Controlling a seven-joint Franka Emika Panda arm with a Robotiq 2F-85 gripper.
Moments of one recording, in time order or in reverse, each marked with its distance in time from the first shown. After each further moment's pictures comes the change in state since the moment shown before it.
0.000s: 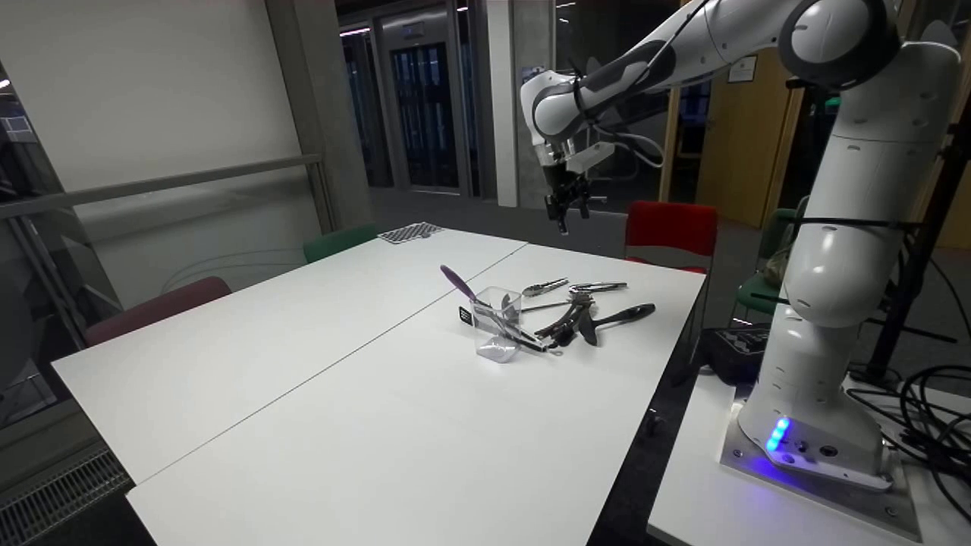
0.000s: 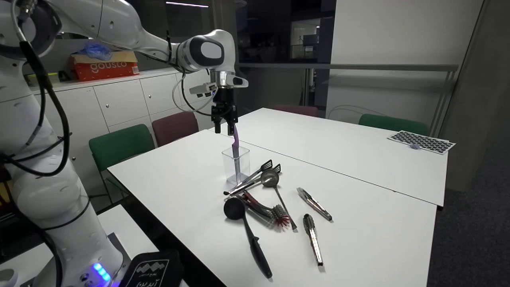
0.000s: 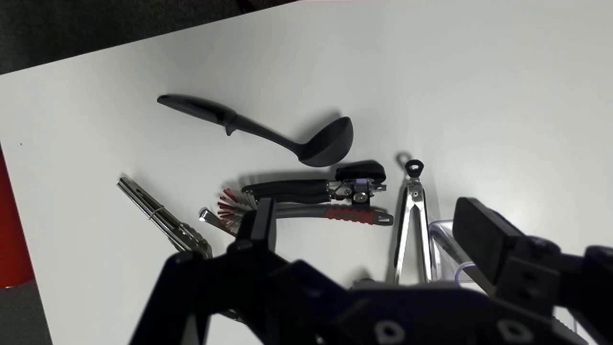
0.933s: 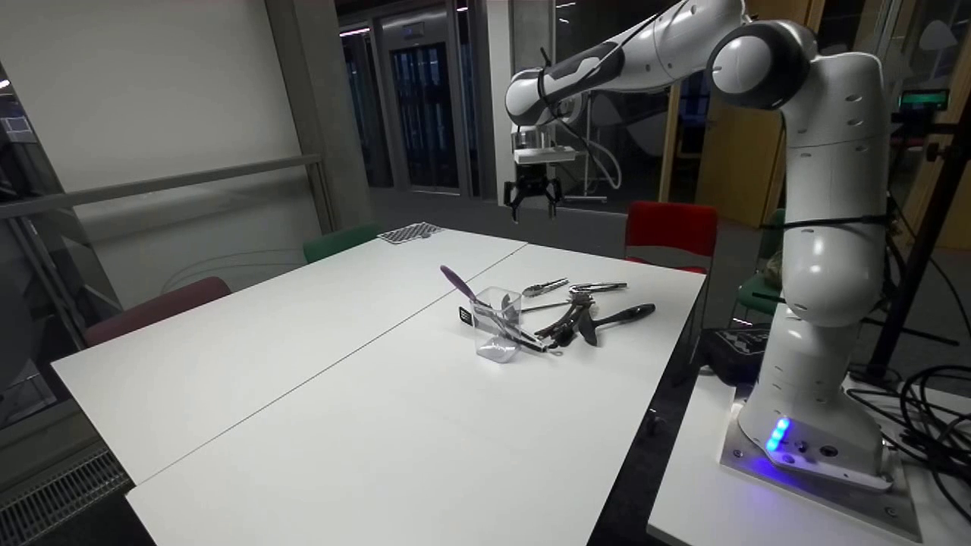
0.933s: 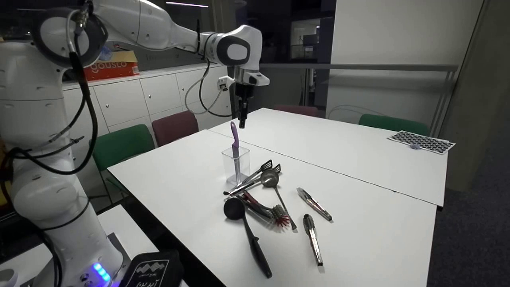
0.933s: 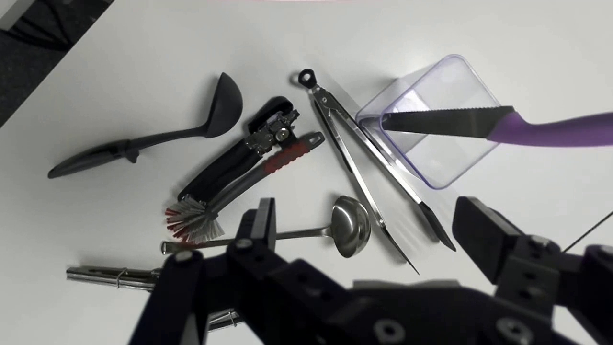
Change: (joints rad) arm -0.046 0.256 -0.031 0.330 0.313 0.000 0.426
